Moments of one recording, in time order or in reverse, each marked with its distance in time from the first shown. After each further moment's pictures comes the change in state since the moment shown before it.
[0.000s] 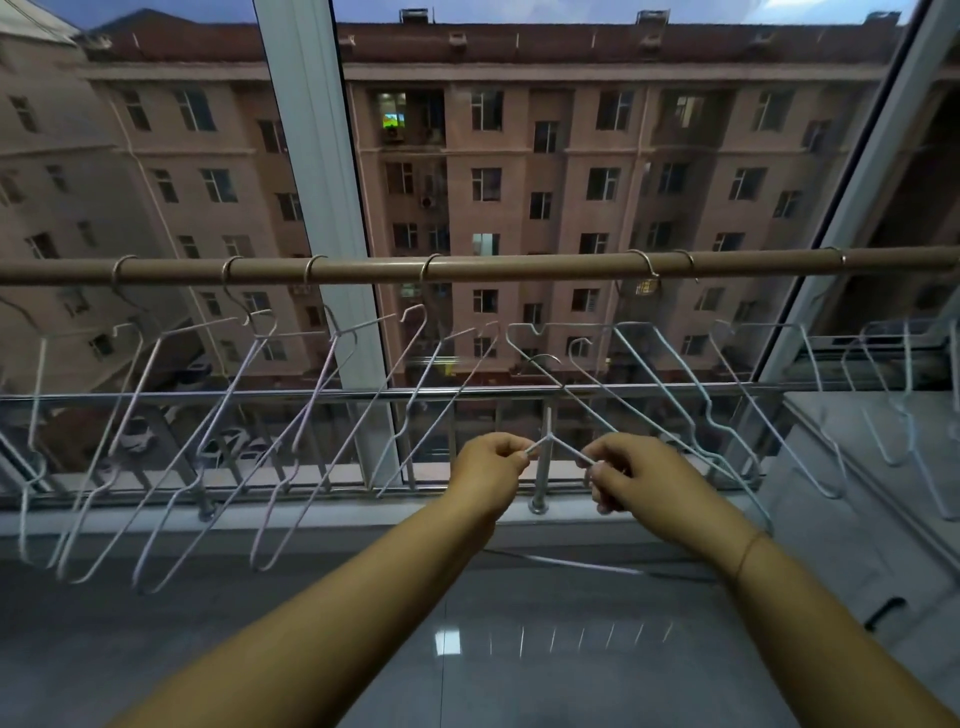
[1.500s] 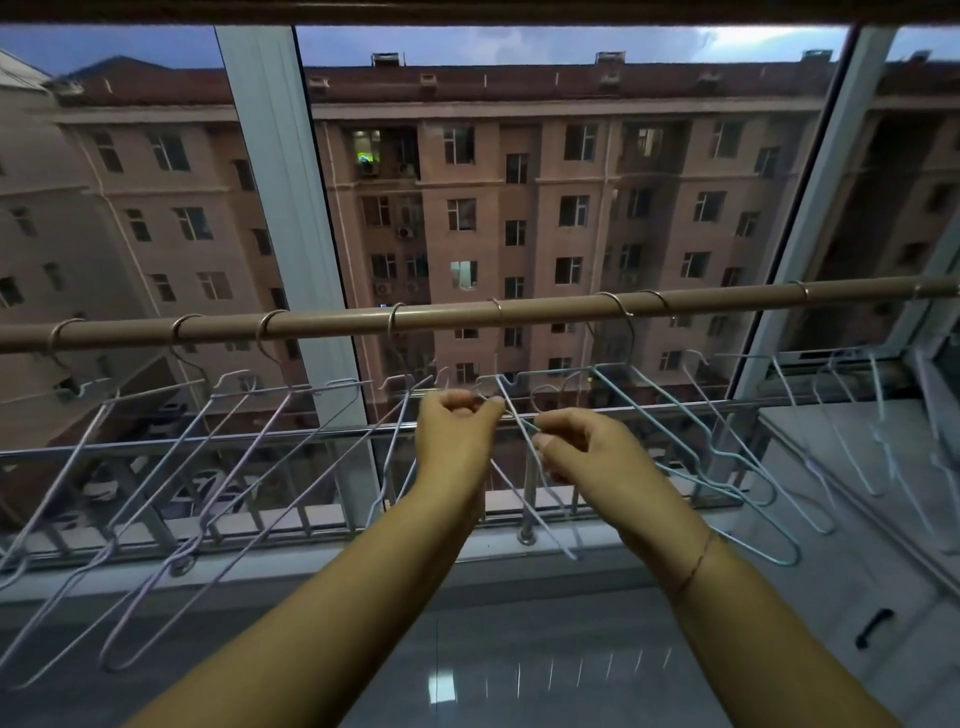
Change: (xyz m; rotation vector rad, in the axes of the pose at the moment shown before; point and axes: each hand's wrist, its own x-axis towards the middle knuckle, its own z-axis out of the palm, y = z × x) left_hand -0.006 0.068 -0.010 -0.339 0.225 0.149; right_hand 0.016 -0.045 -0.001 0.334 0.203 -0.019
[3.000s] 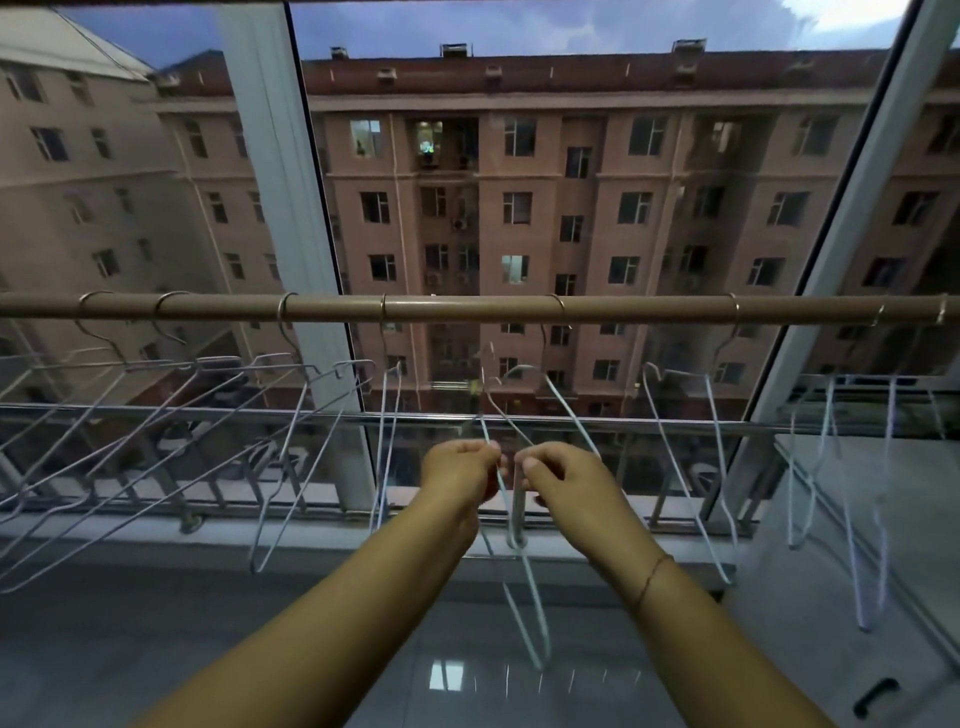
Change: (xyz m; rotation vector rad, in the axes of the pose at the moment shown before) left_hand 0.000 -0.050 0.109 0.019 0.046 -0.255; right_hand 0.037 0.083 -0.076 -0.082 -0.122 -0.054
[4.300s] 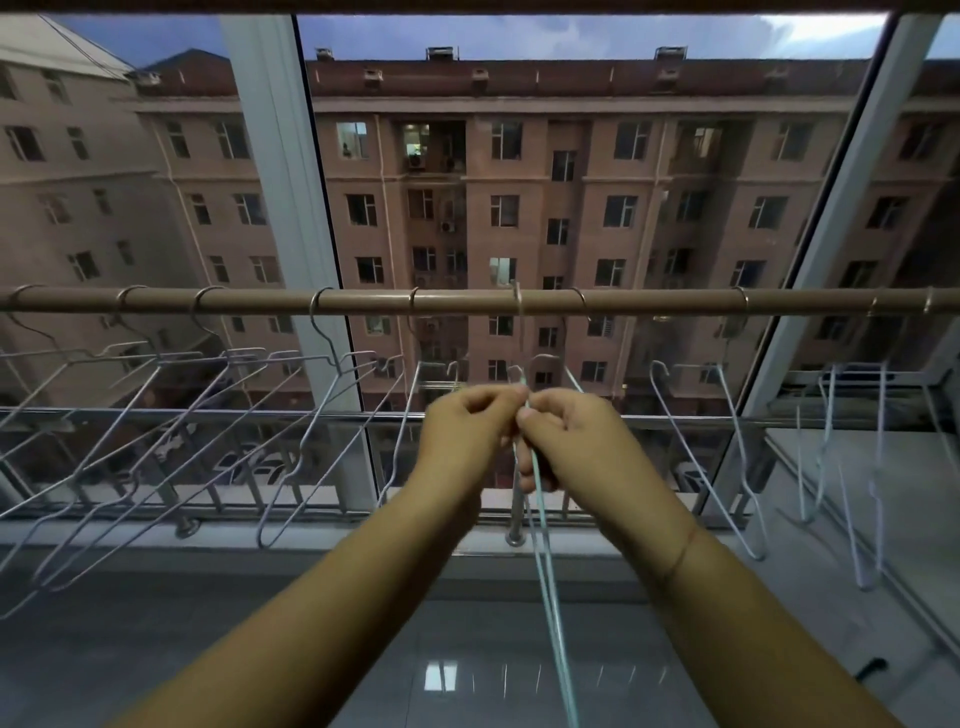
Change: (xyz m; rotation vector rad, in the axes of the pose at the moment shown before) left_hand -0.041 0.034 -0.027 -0.018 -0.165 0.362; right_hand -0.030 -0.080 -0.003 0.243 -0.060 -0.046
